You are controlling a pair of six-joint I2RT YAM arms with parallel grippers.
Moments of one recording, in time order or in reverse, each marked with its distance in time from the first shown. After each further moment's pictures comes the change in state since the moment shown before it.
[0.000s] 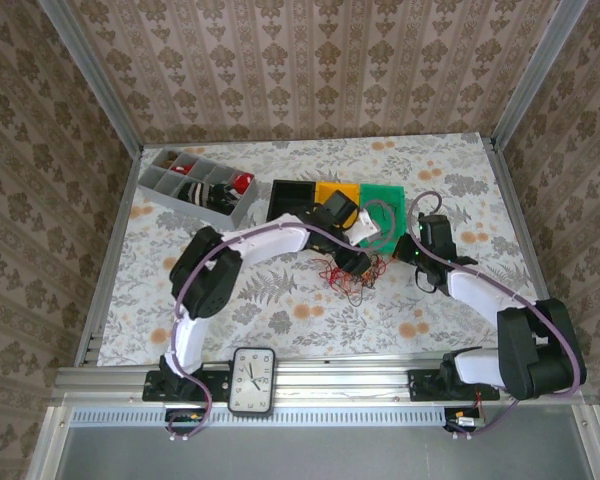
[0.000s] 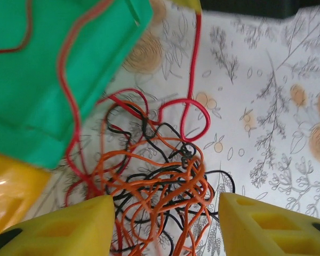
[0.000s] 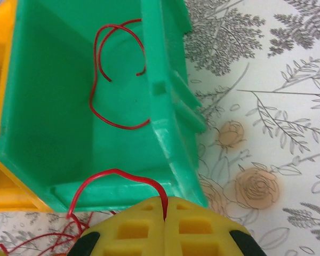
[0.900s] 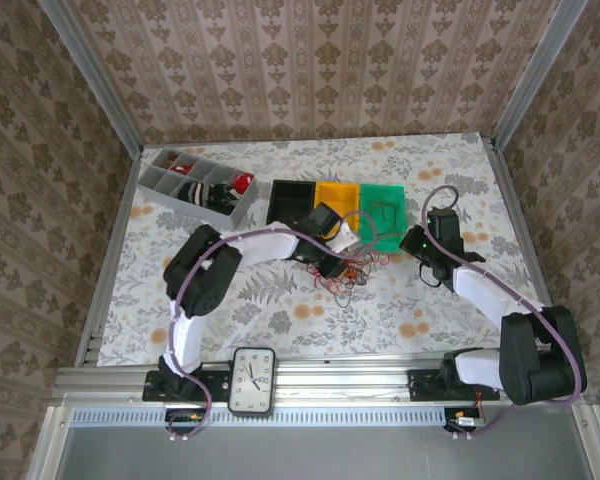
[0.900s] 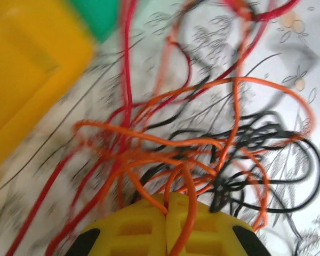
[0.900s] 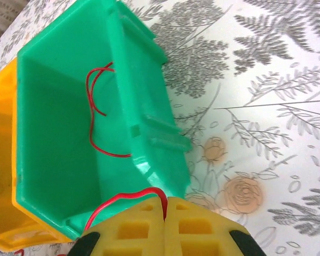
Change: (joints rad) left arm 0.077 -0.072 -0.247 0.109 -0.064 -0.050; right arm -0.066 -0.050 0.026 -0.069 0.032 0.137
